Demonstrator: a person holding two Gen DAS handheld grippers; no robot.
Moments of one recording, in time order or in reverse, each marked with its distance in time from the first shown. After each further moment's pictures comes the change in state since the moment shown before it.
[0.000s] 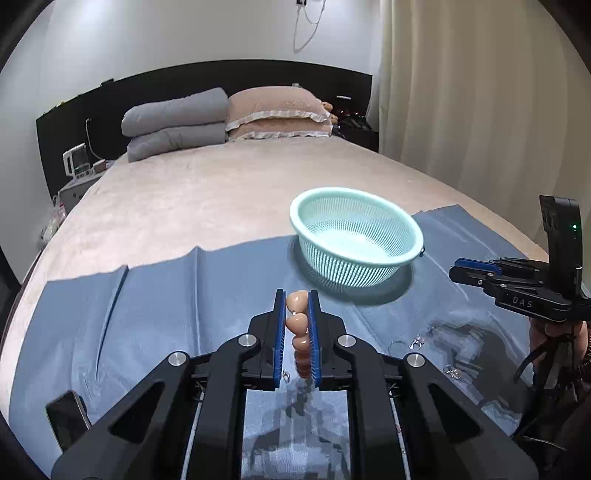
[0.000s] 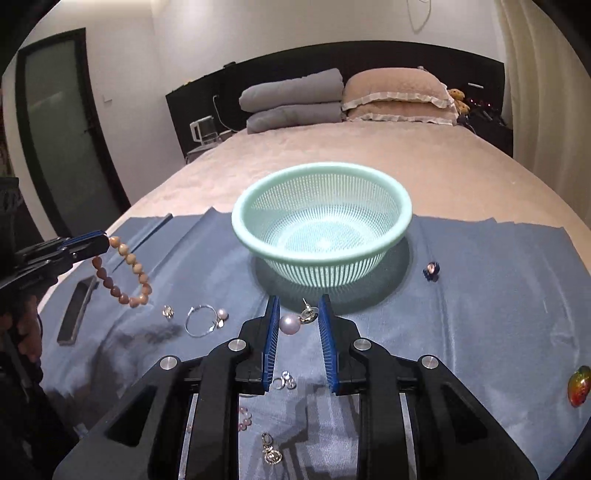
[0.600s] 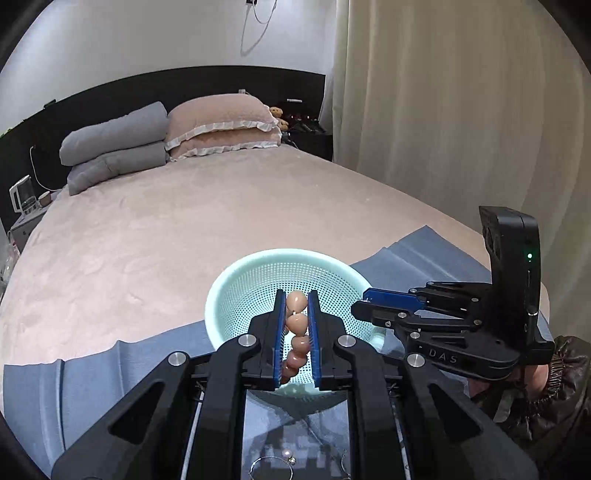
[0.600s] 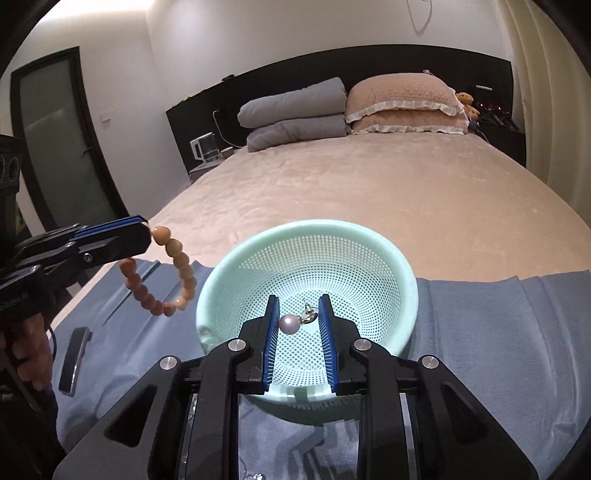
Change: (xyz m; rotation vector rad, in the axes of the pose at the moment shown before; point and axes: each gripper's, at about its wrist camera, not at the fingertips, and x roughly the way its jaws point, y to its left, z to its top) left arm 0.108 -0.050 0.102 0.070 0.026 -0.164; right arm 0.081 -0.046 0.066 0.046 0.019 0.061
